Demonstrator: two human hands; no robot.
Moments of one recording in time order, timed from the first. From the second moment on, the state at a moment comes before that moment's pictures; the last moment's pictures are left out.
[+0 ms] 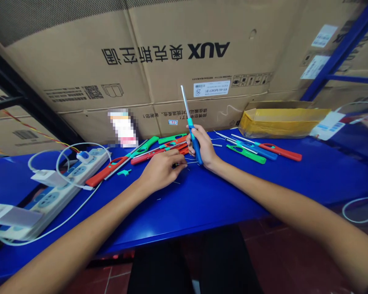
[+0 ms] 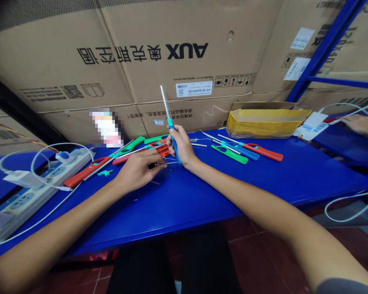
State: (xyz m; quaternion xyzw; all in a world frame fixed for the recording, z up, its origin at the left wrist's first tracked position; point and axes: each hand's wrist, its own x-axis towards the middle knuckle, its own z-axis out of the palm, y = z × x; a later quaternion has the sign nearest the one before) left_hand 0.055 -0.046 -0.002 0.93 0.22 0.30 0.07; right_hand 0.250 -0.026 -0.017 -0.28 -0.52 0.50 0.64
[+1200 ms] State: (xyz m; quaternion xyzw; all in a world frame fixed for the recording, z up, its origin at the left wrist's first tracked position) left_hand 0.052 -0.046 0.003 0.94 0.21 0.27 0.06; right_hand 0.248 -0.028 -0.015 -0.27 -0.47 0.53 0.65
